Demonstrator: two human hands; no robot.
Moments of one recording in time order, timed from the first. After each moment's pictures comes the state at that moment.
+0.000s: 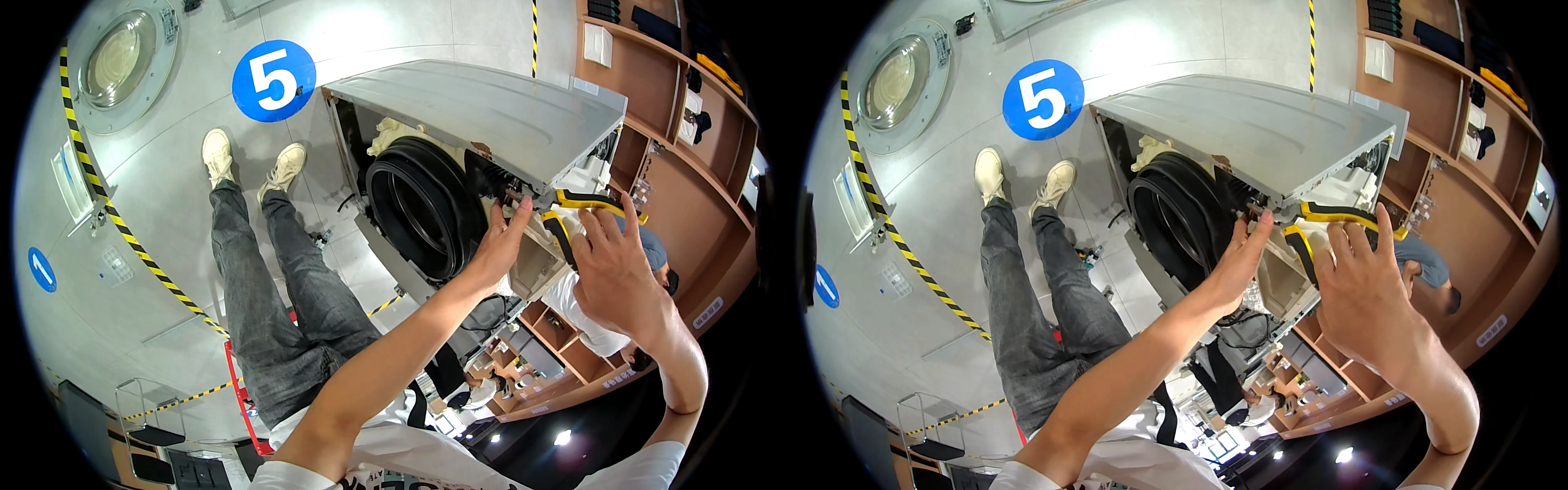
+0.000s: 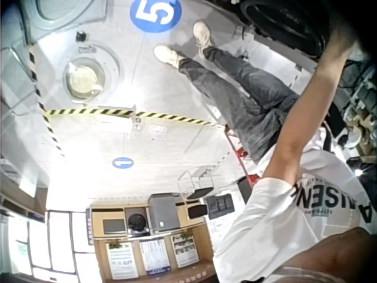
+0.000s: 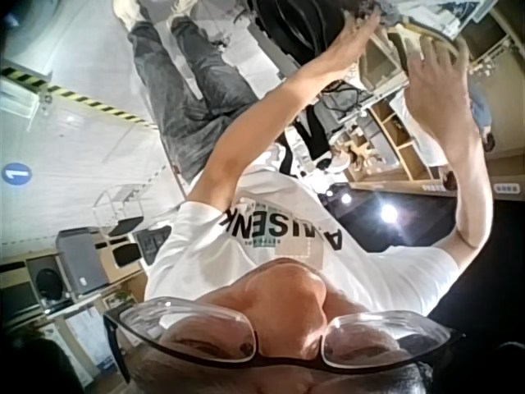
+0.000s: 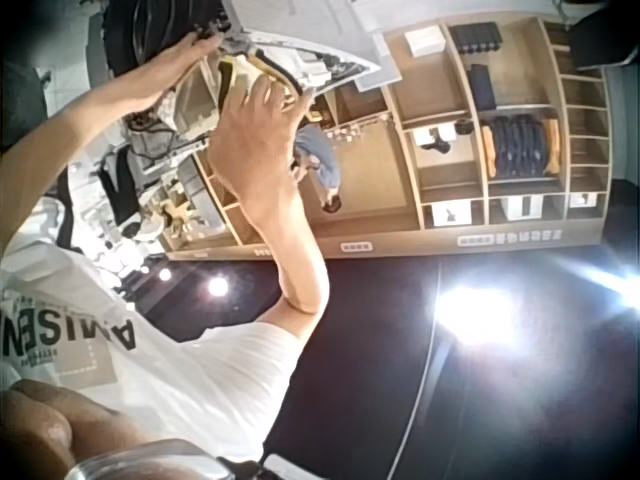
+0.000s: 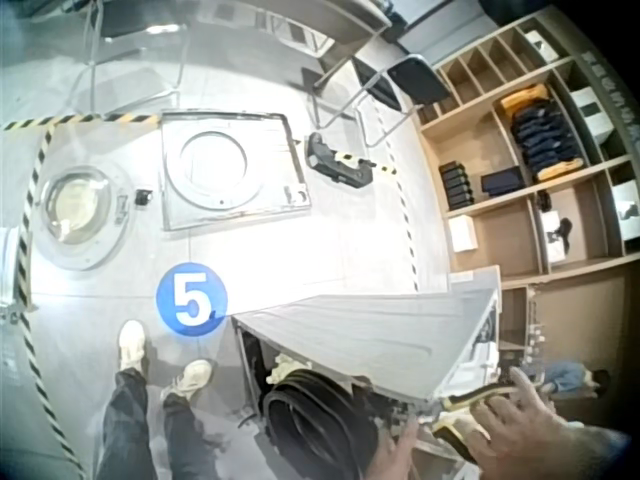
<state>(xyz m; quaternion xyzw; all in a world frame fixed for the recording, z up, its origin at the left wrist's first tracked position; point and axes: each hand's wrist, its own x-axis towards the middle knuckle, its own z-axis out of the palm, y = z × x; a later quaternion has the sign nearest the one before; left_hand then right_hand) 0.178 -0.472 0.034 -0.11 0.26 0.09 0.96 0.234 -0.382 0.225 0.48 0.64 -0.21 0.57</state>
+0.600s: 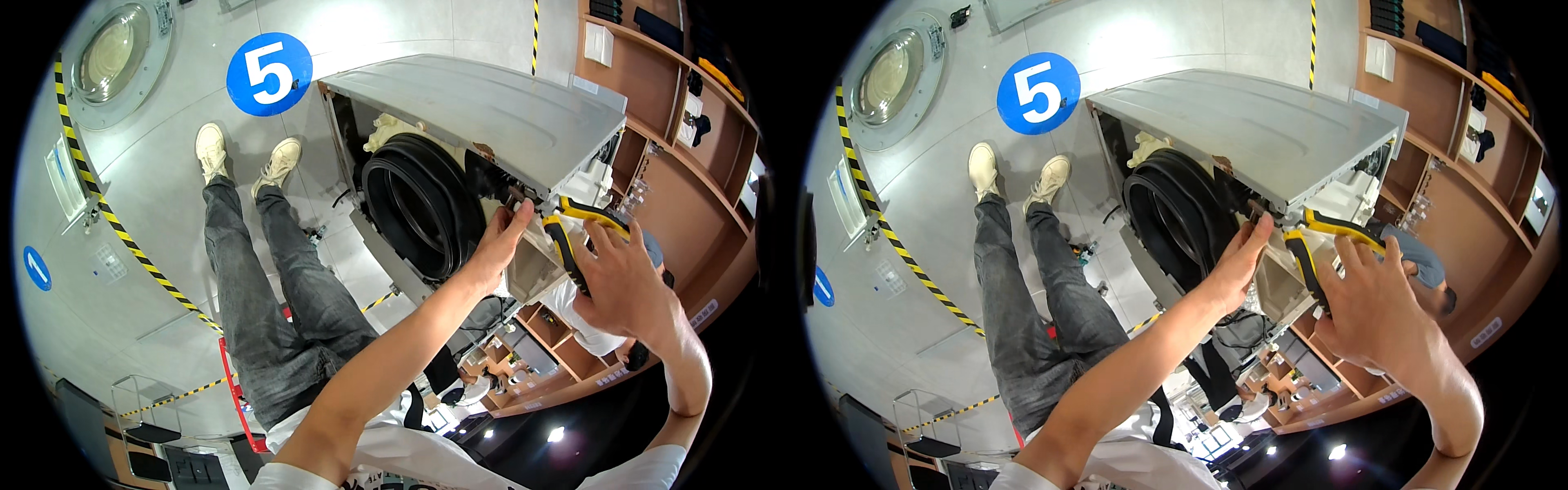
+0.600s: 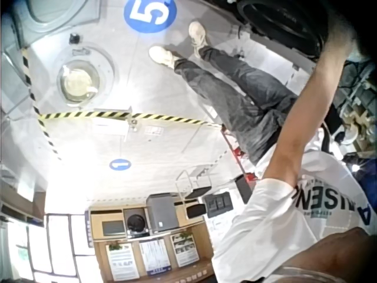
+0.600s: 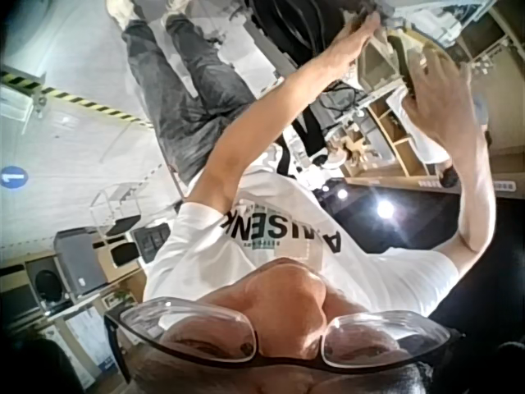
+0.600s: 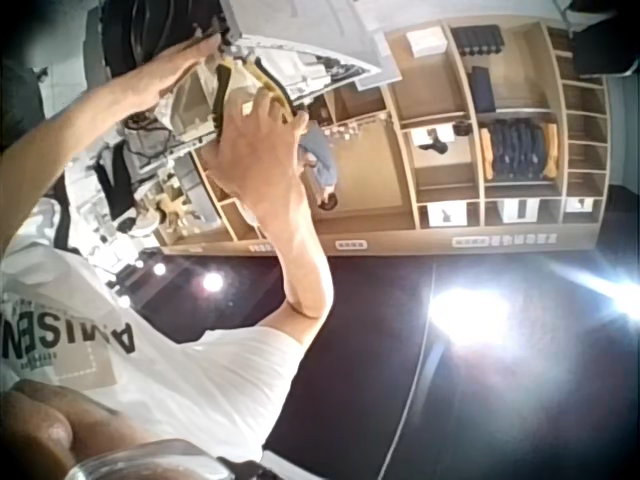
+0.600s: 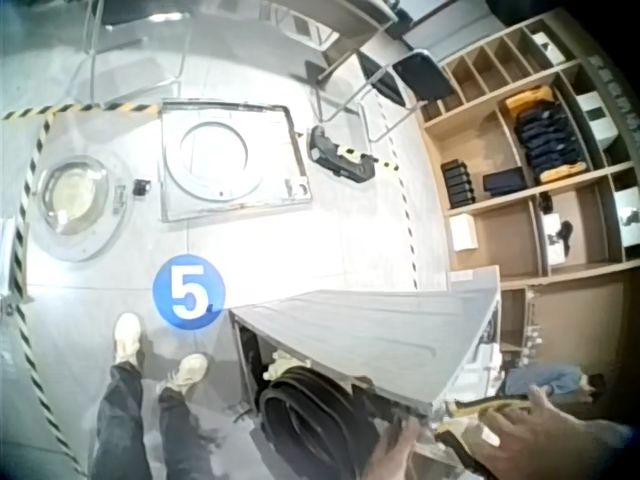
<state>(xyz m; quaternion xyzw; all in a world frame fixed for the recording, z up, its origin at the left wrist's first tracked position) 0.191 -0.485 0.023 -0.18 0.23 0.08 0.95 0.236 -0.370 0.229 0.47 0.55 -0.29 0.63</state>
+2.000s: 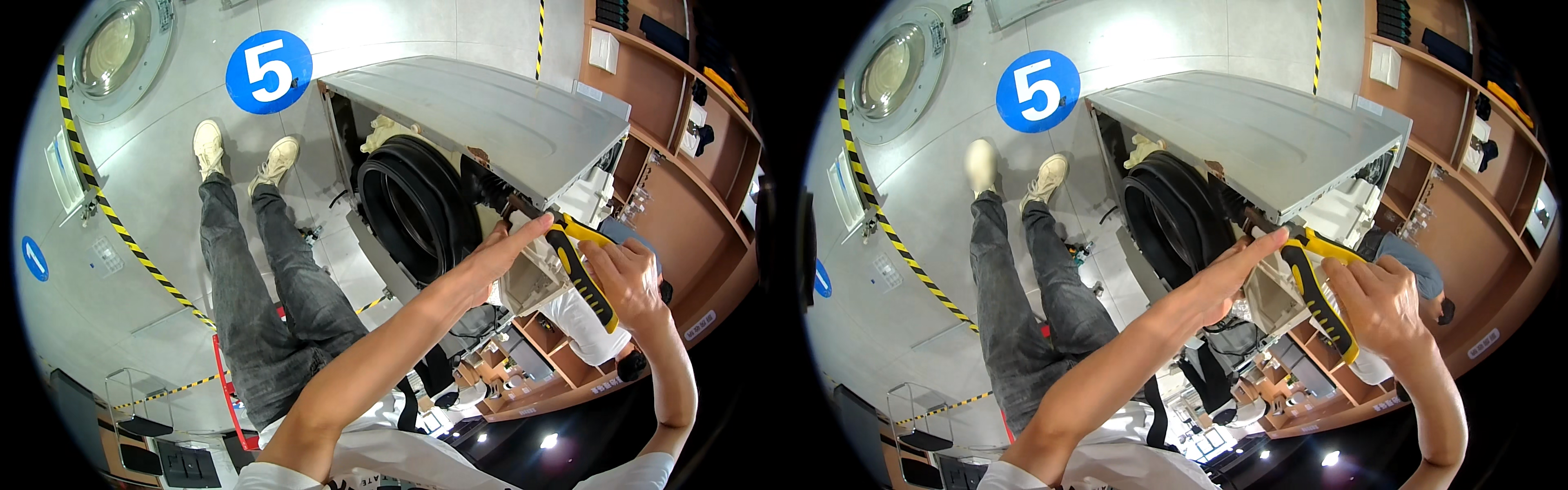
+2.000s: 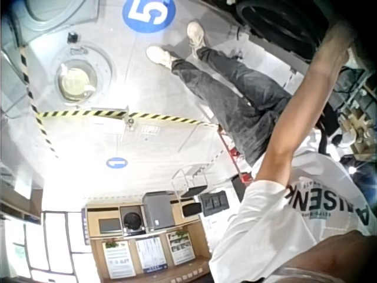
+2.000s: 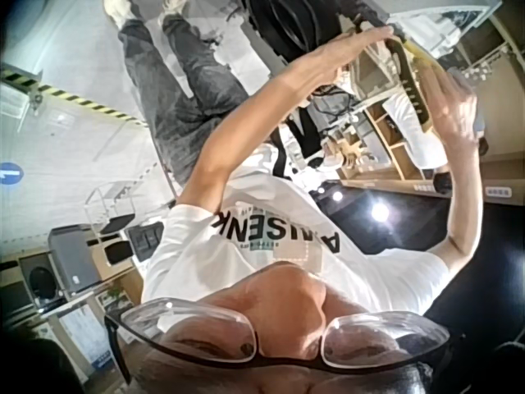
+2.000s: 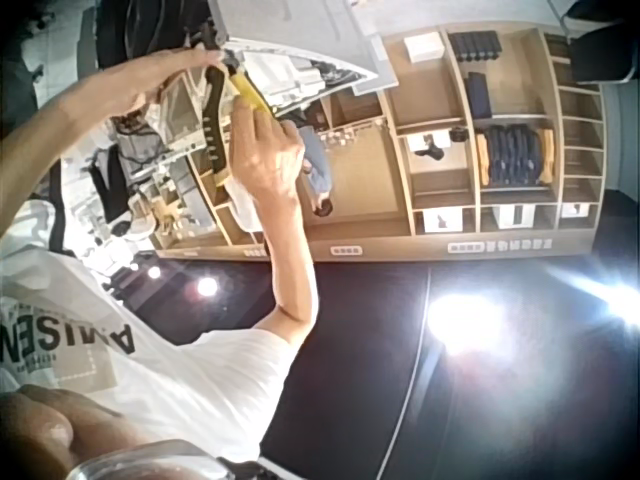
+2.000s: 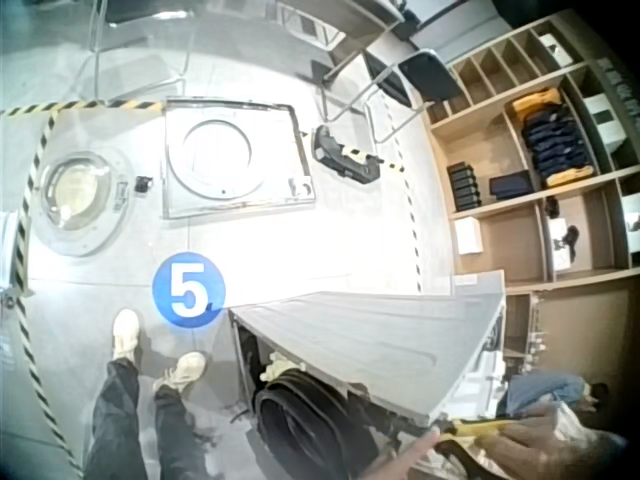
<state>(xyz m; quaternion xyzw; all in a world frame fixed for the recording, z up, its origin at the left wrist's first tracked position) 0.172 -0.449 0.031 -0.12 0.19 -0.06 0.97 0.286 -0.395 0.224 0.54 0.74 -0.23 0.33</state>
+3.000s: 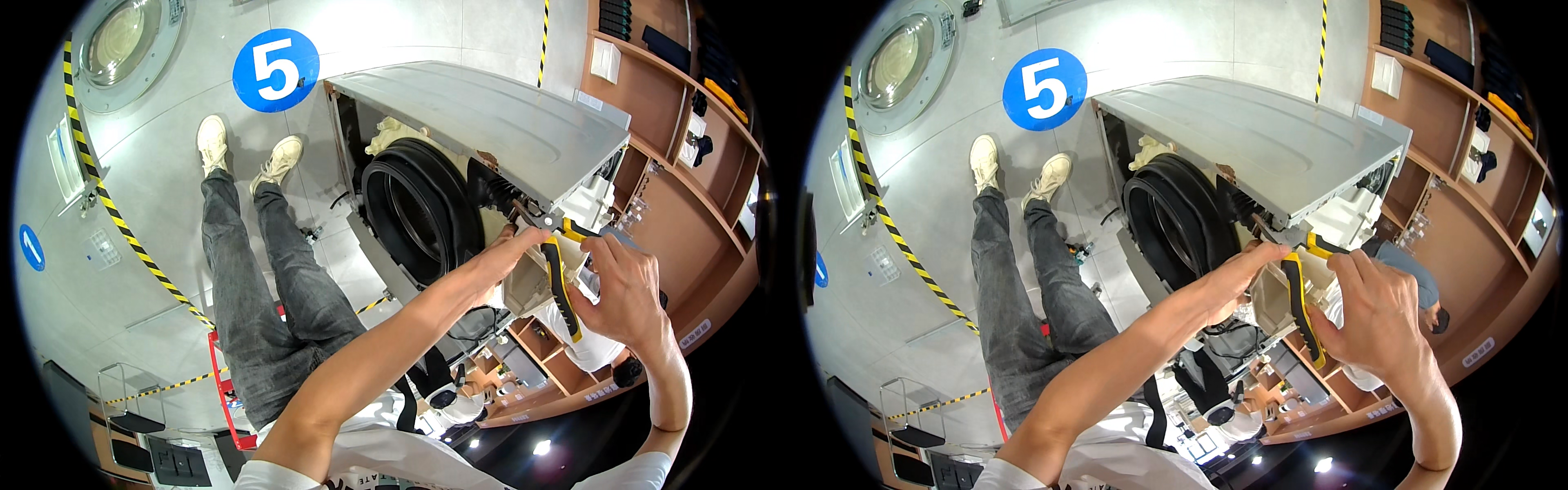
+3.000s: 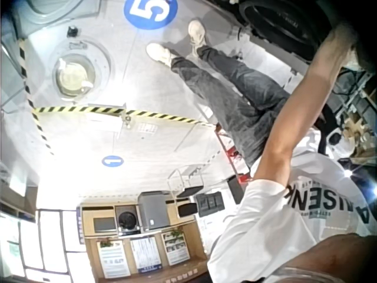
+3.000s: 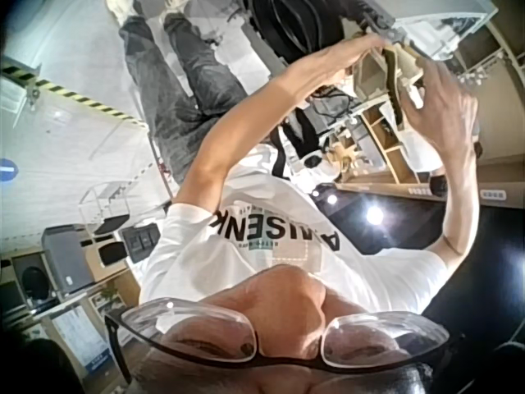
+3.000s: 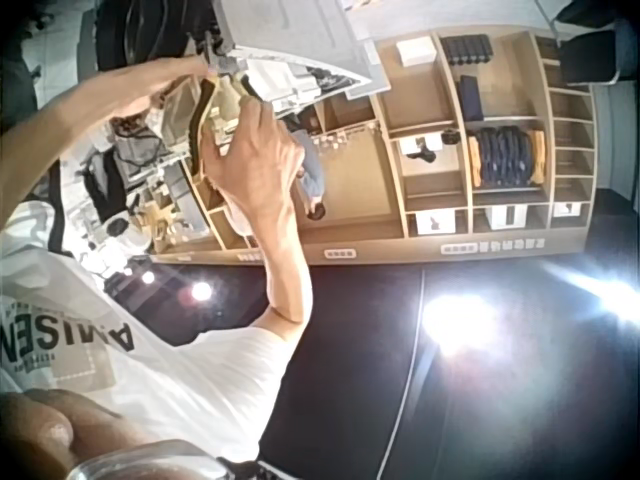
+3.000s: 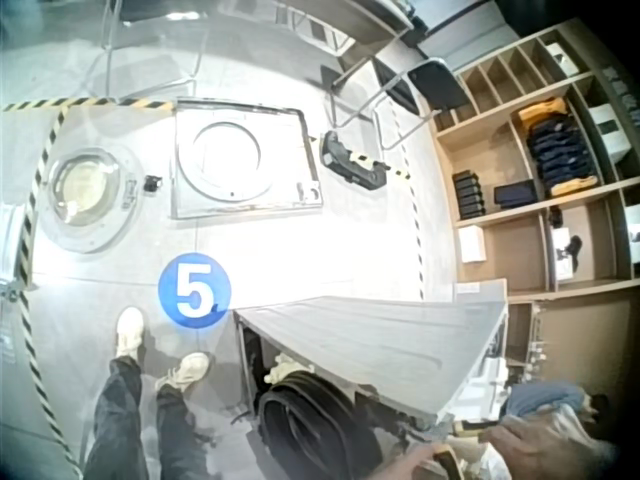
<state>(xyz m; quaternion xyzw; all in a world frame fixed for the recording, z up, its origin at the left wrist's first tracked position) 0.174 -0.455 0.021 -0.11 0.10 -0.08 0.99 0.250 -0.379 0.225 0.64 0.59 -0.26 0.42</state>
